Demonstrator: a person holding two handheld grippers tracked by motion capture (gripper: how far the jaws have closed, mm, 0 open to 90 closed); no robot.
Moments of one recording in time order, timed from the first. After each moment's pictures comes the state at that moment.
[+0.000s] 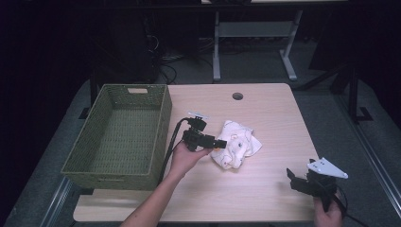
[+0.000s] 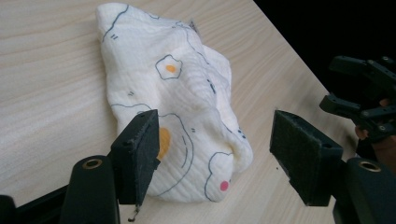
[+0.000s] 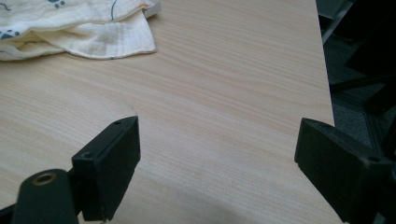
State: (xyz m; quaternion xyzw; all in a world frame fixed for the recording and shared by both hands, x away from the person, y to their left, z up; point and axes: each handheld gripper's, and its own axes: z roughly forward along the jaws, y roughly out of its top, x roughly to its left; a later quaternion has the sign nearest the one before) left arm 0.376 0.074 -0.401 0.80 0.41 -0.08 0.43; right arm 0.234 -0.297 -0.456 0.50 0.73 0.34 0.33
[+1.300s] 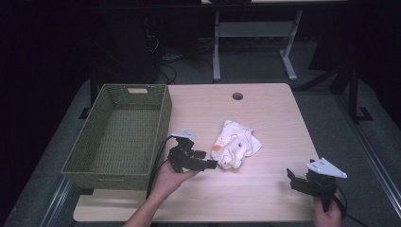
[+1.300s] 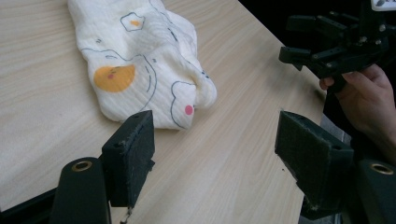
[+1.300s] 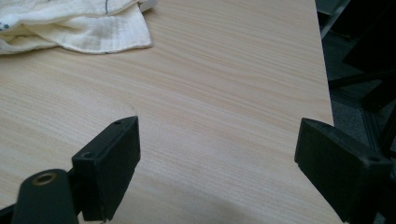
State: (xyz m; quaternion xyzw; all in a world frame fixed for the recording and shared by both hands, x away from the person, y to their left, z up) left arm 0.315 0.111 -0.404 0.81 0.36 -0.08 0.45; right arm 0.235 -0.297 -0.459 0.51 0.73 0.33 0.33
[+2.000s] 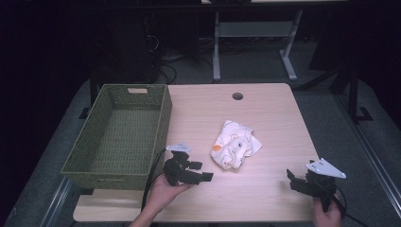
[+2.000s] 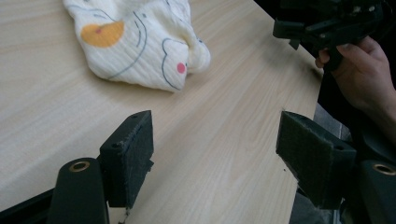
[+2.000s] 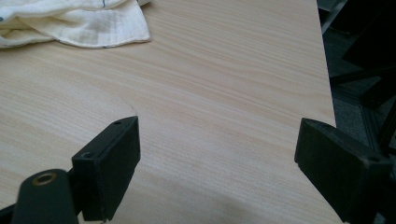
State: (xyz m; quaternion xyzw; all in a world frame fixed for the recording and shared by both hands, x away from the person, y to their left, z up) left arm 0.288 0.124 -0.425 0.81 0.35 -0.09 0.45; right arm 0.235 -0.297 -0.461 0.51 0.73 0.32 0.32
